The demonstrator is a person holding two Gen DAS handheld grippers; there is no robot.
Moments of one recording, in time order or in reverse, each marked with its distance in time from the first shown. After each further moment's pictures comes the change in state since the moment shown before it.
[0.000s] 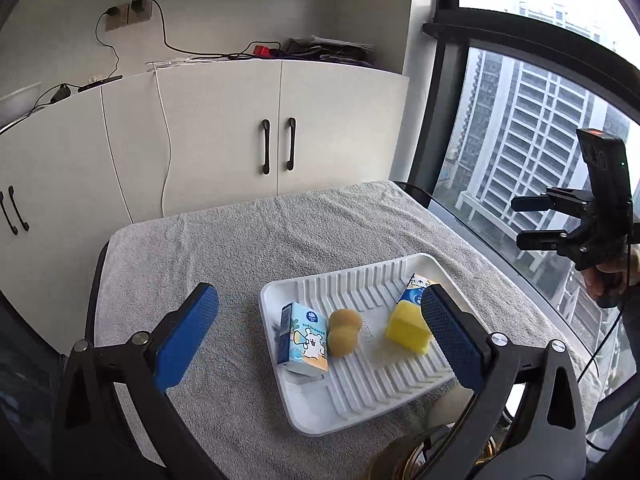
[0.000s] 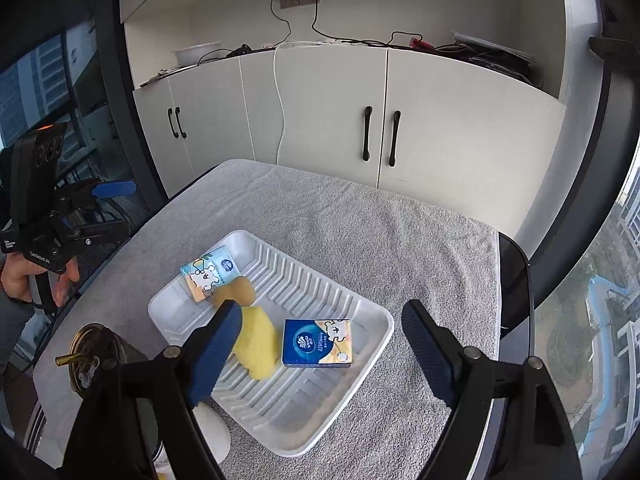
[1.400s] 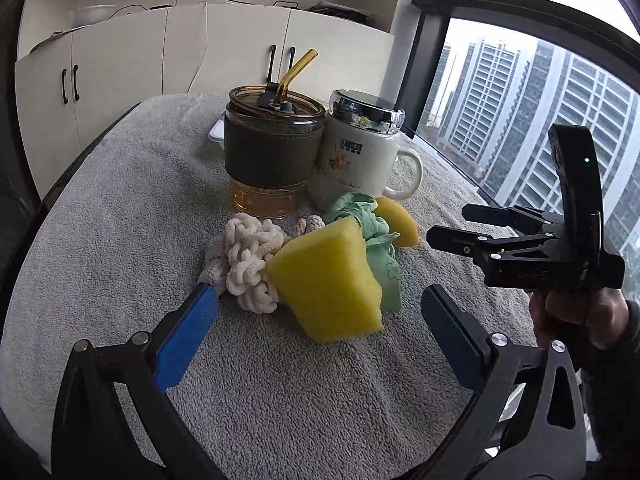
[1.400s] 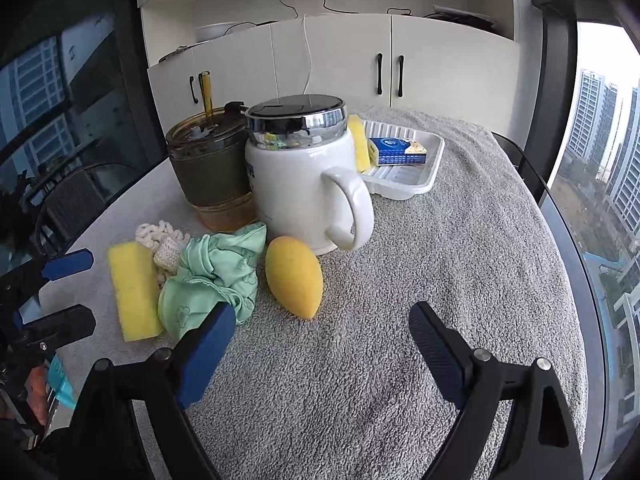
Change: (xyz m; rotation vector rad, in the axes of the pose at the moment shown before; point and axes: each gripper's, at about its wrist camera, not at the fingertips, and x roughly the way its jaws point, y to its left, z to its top) left arm -0.102 -0.164 -0.259 -0.169 0.034 0.066; right arm -0.041 0.134 -0.230 0.090 0.021 -0.049
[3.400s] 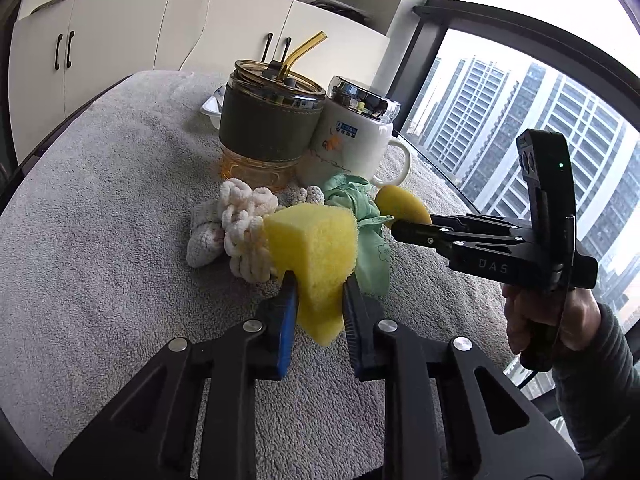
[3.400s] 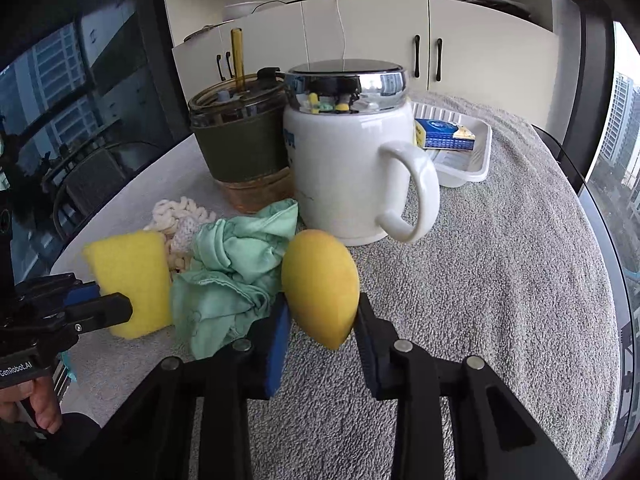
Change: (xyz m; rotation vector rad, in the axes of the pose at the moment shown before) left arm -0.004 0.020 -0.018 -0.084 0.005 -0.113; right arm 0.013 0.020 -0.001 -0.043 0.051 0.099
